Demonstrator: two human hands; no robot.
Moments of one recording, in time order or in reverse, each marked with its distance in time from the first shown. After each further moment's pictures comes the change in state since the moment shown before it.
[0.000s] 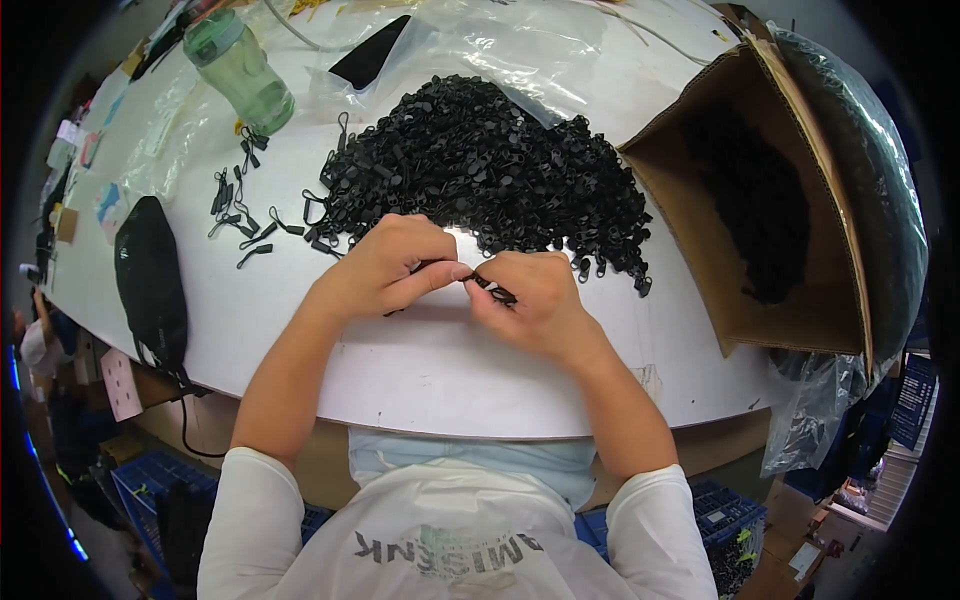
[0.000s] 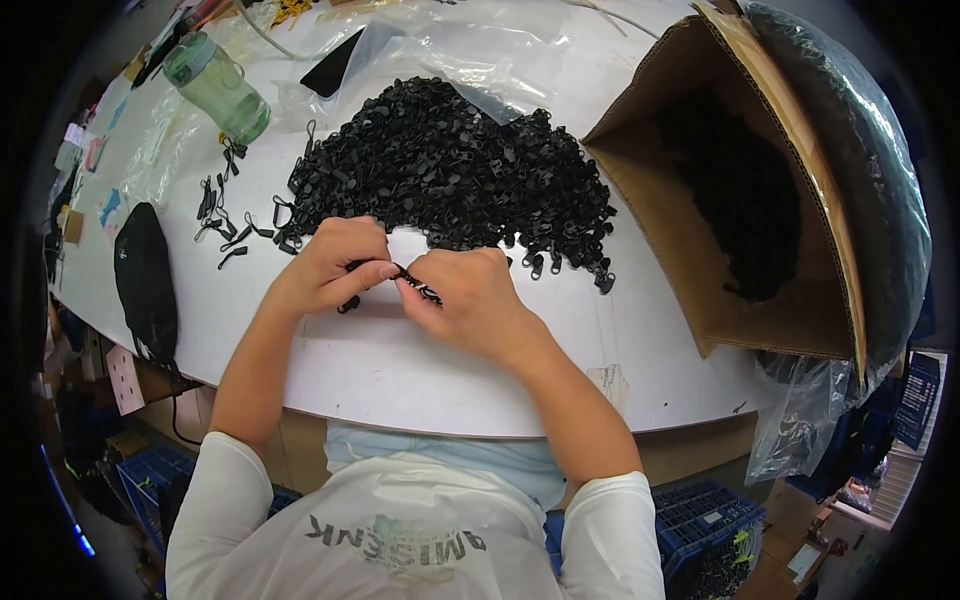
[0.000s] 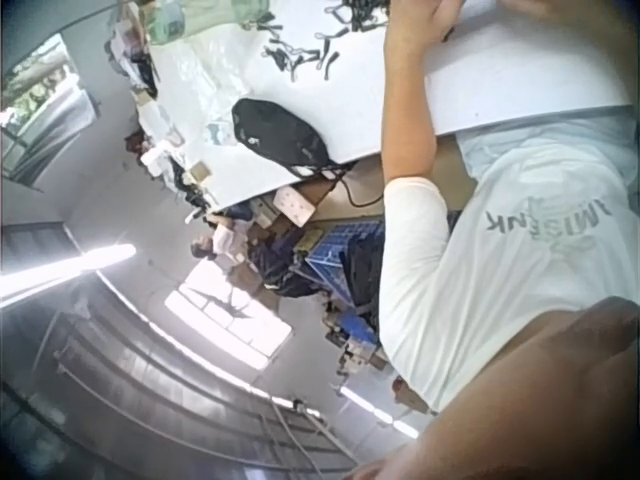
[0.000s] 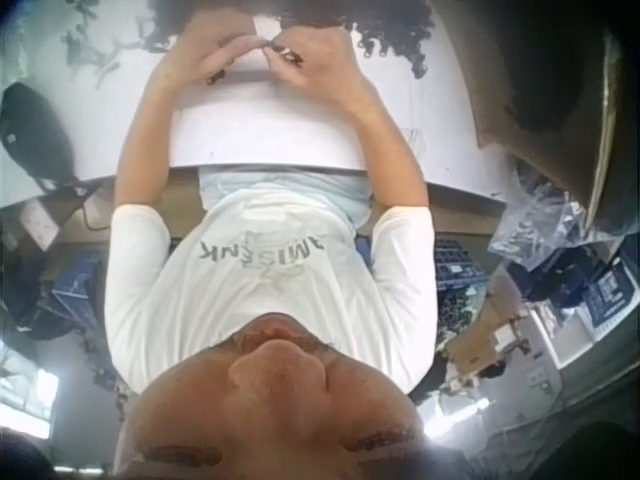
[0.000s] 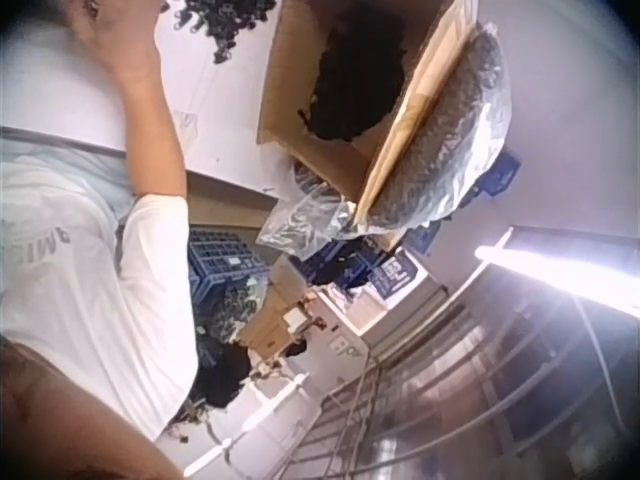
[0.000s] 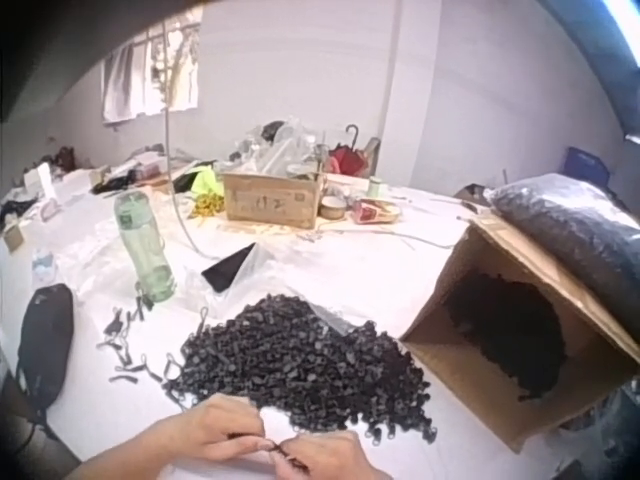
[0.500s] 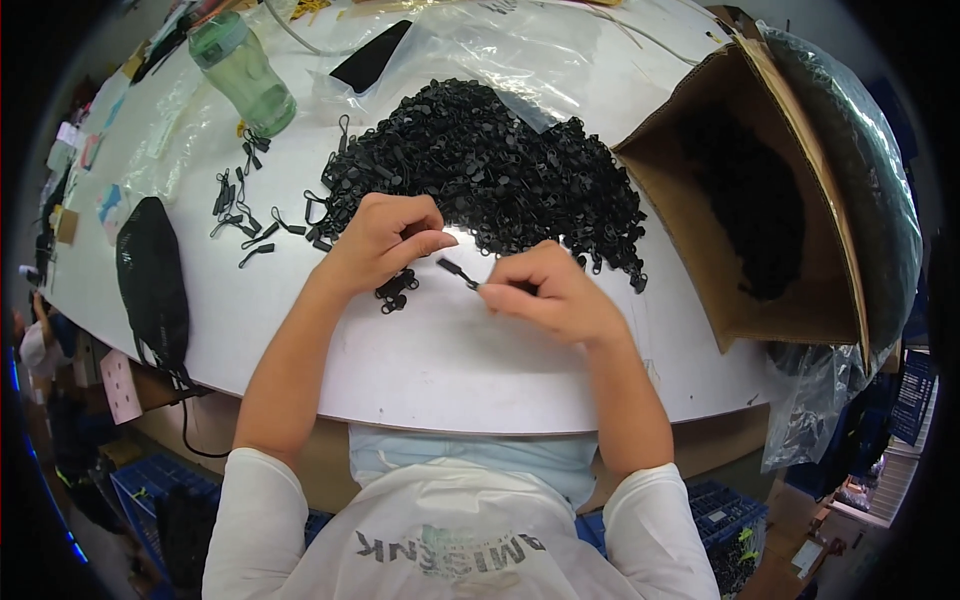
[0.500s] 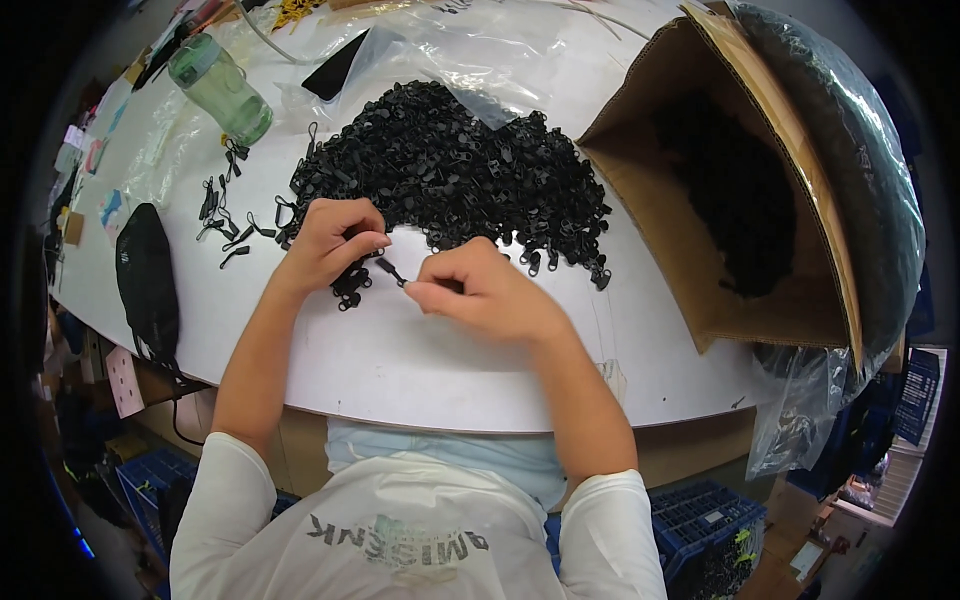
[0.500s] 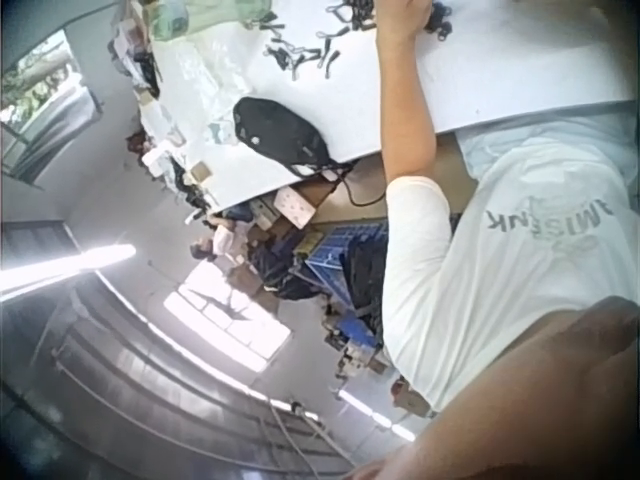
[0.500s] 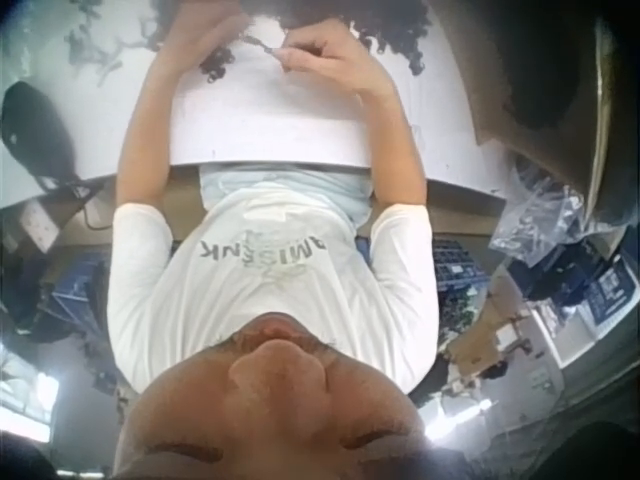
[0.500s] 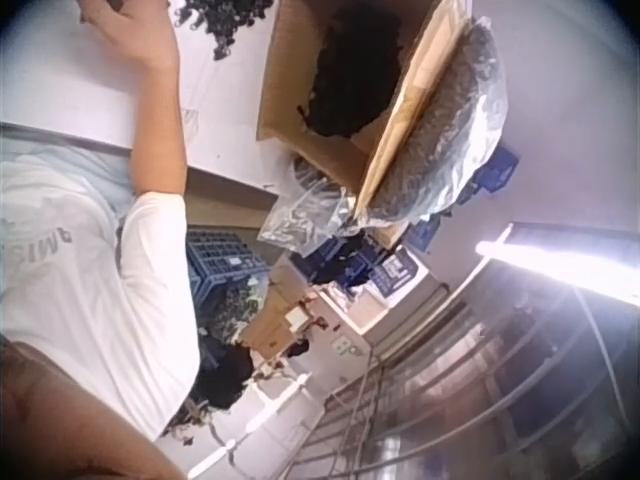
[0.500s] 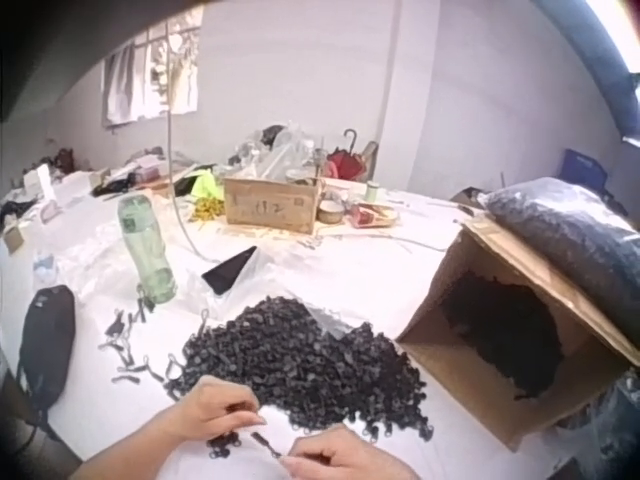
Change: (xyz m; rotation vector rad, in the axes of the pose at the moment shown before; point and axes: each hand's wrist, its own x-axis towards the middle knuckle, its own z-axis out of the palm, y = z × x) left_hand -0.002 -0.010 -0.002 0.028 0.158 -0.235; right_hand 0.009 0.001 -0.034 0.435 -0.387 0.333
